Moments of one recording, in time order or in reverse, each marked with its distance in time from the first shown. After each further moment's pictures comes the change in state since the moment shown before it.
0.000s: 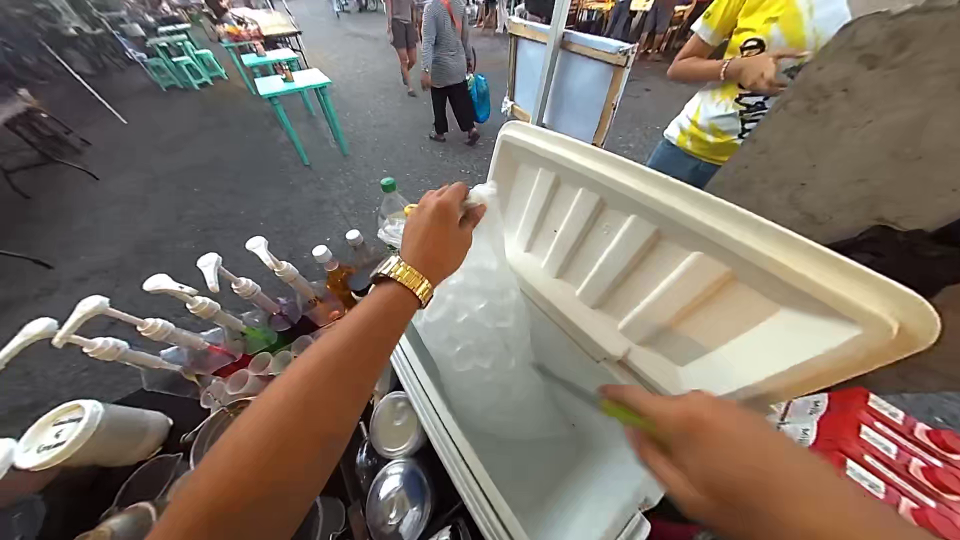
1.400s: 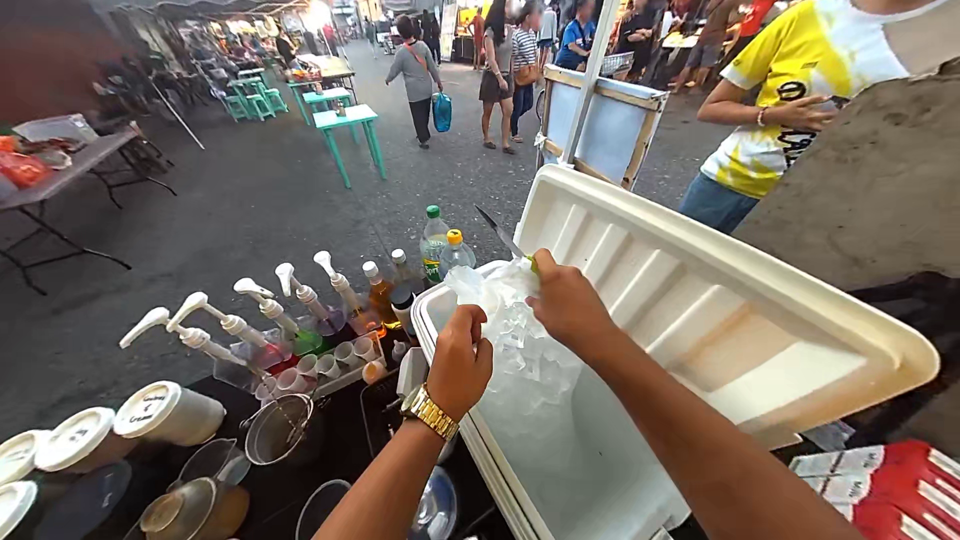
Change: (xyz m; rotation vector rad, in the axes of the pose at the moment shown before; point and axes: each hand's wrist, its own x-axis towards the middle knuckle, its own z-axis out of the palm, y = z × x) left_hand -0.149 -0.019 0.039 -0.204 0.270 -0.018; right_hand 0.167 -0.064 -0.019 0.167 0.397 0.019
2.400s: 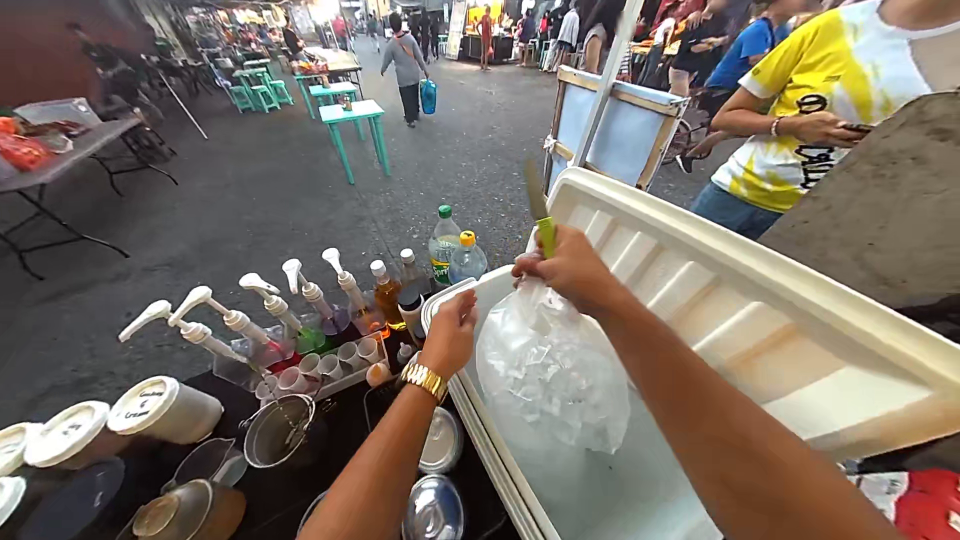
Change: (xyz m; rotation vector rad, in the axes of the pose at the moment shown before) left_hand 0.046 -0.042 -0.009 -0.265 -0.279 -0.428; right_hand 0.065 -0.006 0.000 0.687 -0.087 0.044
